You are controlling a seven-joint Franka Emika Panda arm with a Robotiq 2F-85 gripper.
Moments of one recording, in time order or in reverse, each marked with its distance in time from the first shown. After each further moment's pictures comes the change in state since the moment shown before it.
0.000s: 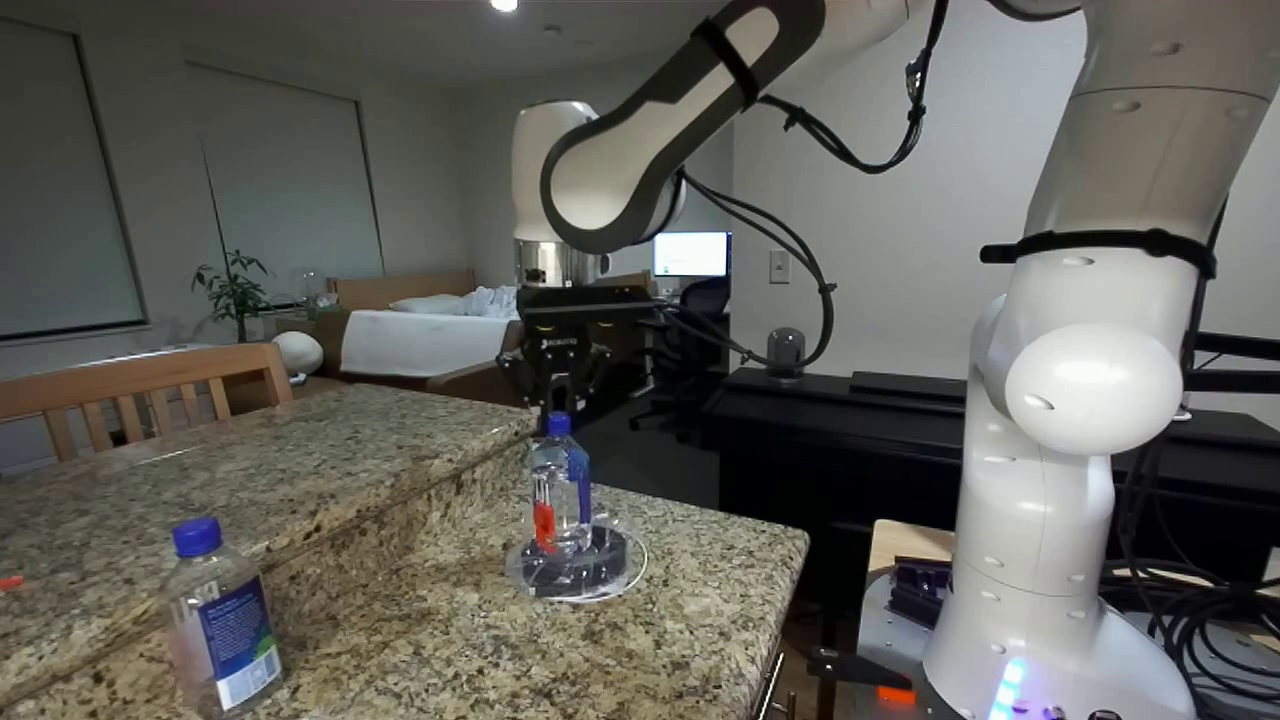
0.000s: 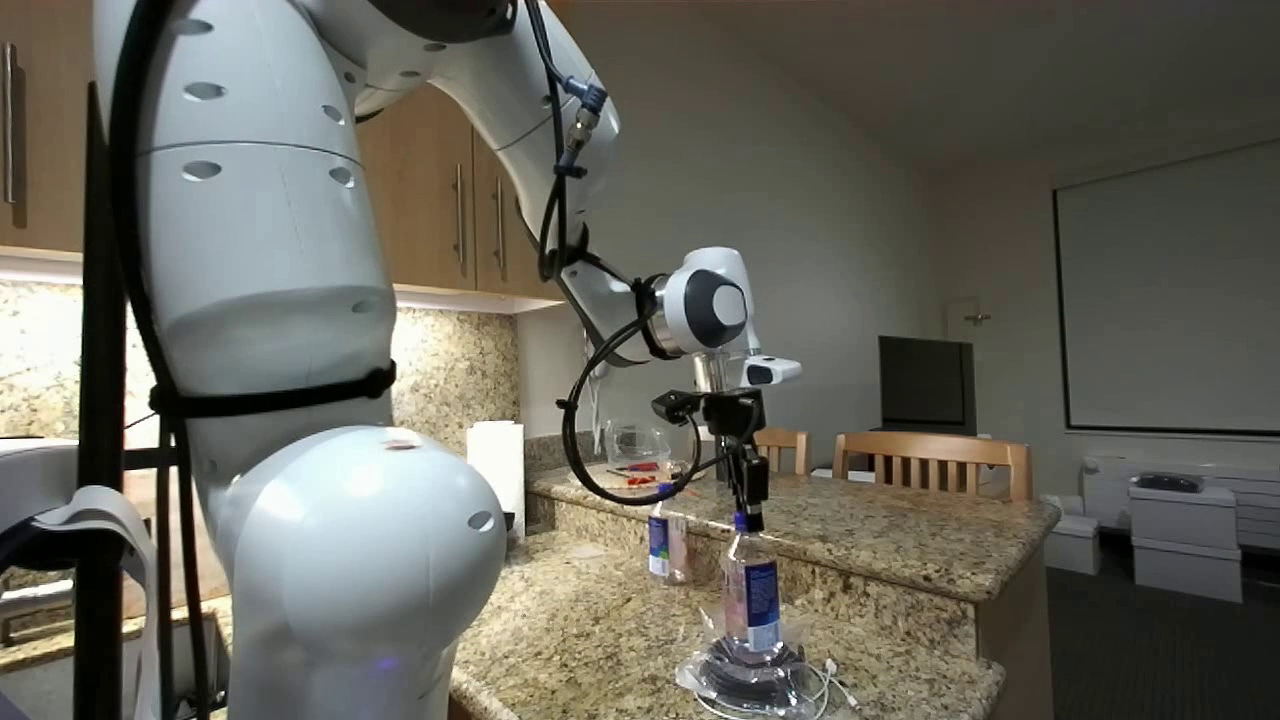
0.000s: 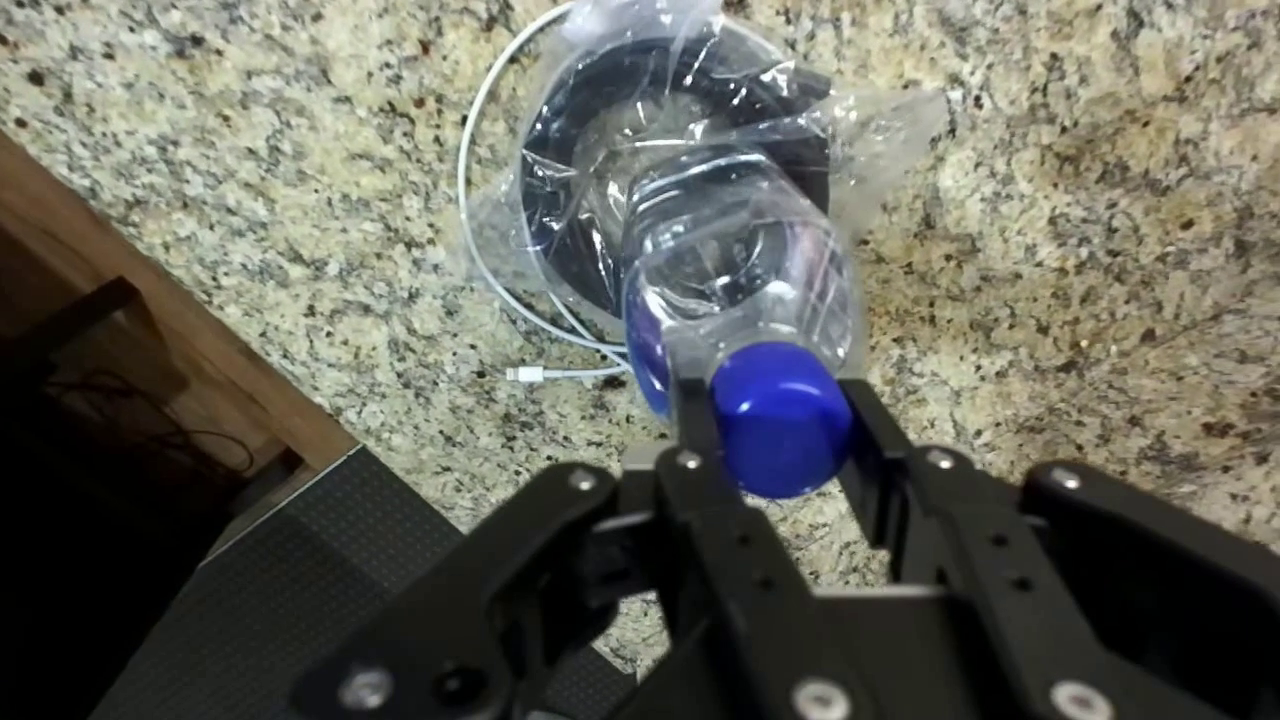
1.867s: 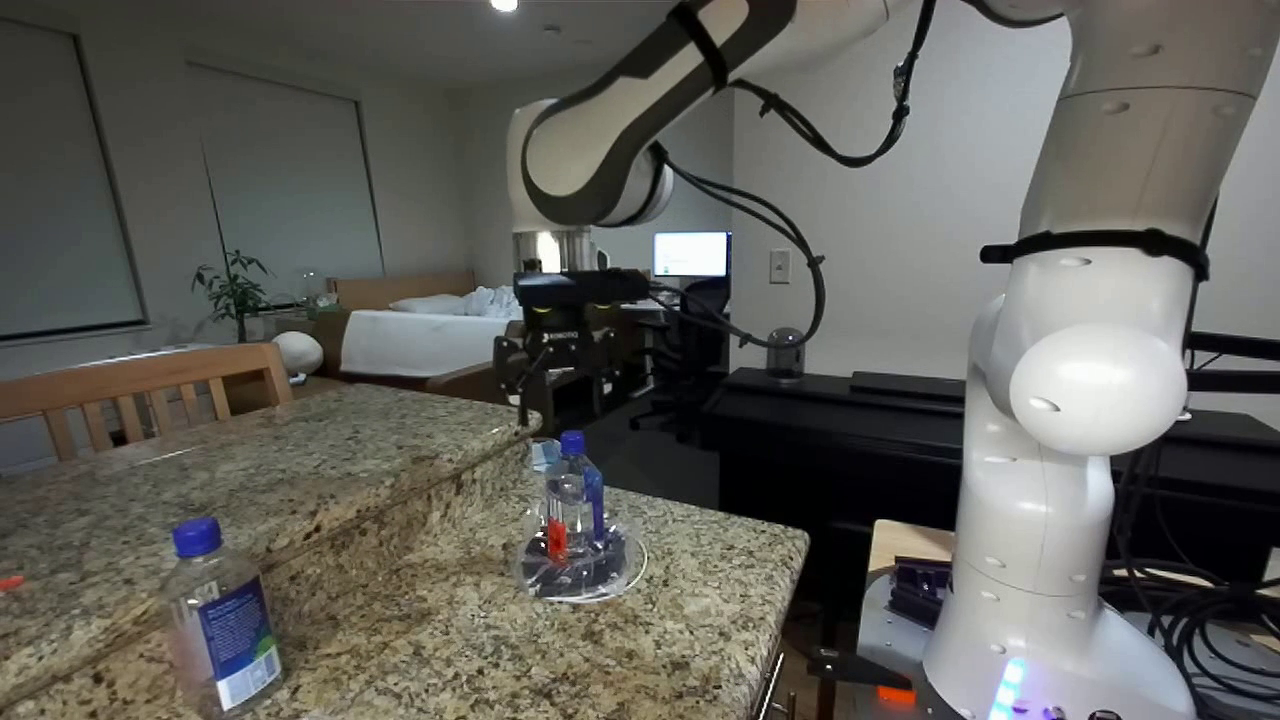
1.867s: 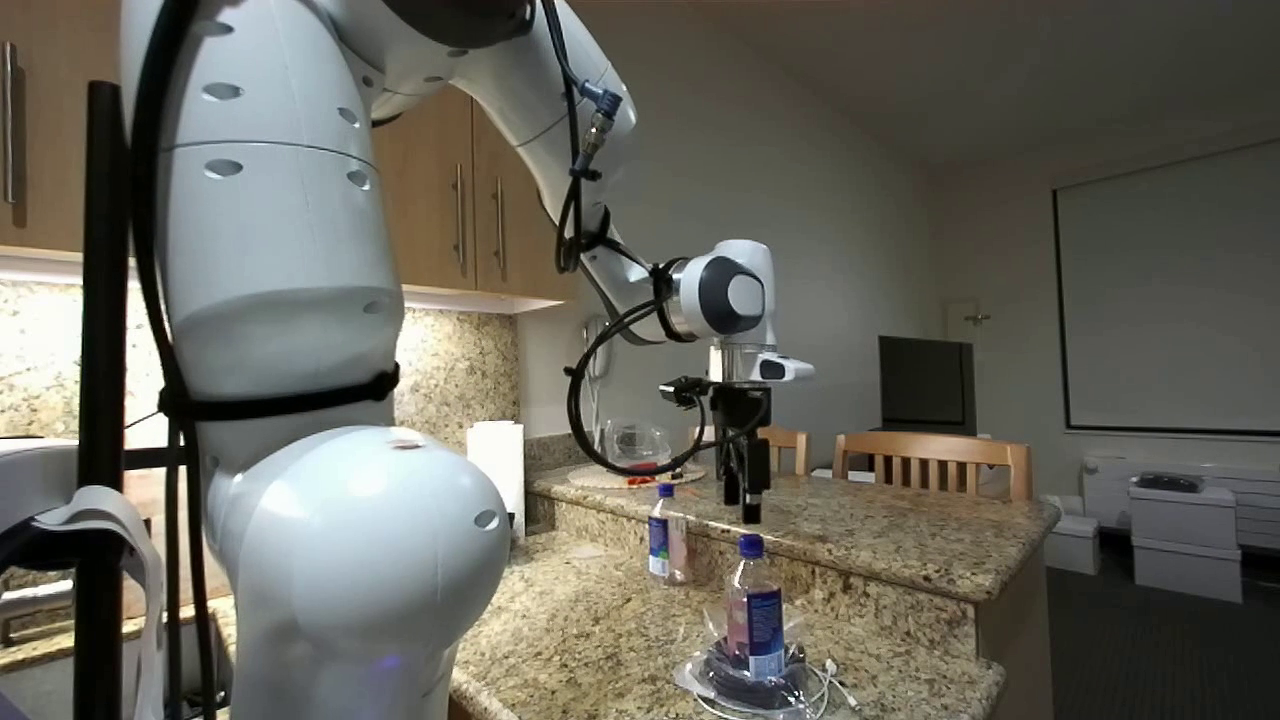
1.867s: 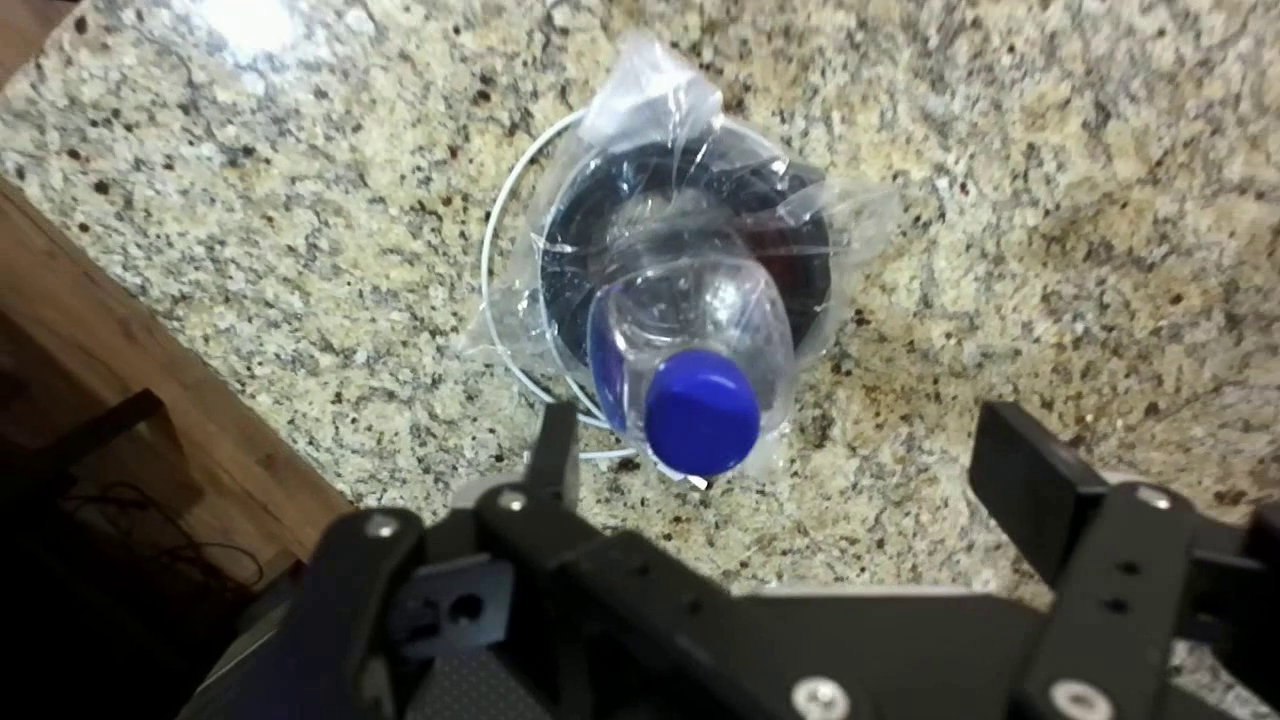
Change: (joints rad) arm 0.026 0.035 -0.052 0.092 0.115 -0.180 -0.084
